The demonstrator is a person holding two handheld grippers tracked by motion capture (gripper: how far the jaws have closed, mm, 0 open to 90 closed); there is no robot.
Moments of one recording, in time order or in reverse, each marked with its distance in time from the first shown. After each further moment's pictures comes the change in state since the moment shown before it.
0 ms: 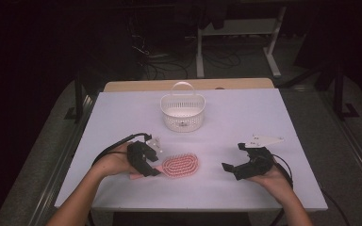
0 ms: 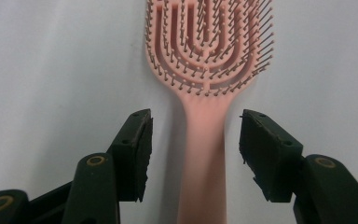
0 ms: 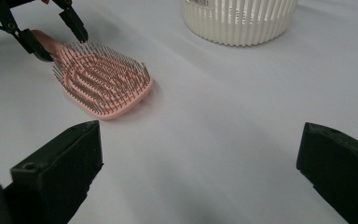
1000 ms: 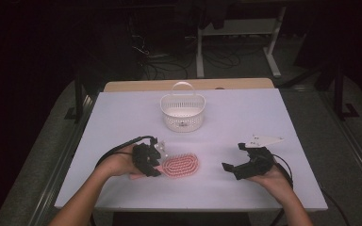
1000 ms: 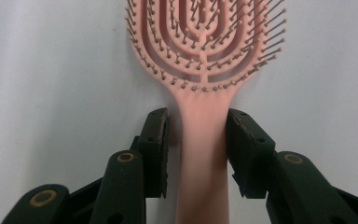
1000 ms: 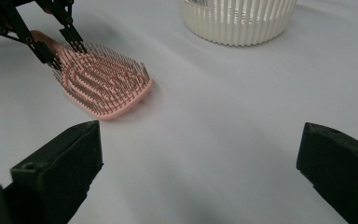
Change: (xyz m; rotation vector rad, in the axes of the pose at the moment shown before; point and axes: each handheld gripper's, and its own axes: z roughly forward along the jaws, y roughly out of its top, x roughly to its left) left arm -0.002 0.009 0.014 0.108 -0.004 0.032; right arm 0.000 0.000 0.000 -0.001 -0.001 0.003
